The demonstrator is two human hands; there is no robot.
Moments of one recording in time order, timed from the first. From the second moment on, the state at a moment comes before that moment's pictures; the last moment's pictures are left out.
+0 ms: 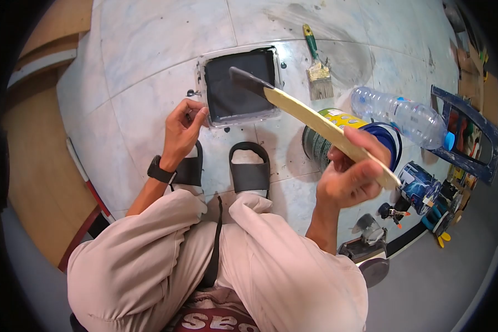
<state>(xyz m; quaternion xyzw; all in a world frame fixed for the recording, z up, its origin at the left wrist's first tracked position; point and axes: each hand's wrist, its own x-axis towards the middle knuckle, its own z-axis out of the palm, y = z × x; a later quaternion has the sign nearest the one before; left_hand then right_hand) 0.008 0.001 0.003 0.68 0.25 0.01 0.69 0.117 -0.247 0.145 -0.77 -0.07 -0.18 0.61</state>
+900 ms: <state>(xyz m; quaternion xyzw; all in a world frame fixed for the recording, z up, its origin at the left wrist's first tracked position) 0.008 0.002 -0.002 0.67 0.25 0.00 0.70 0.138 -0.234 0.102 -0.63 0.16 -0.04 0.76</state>
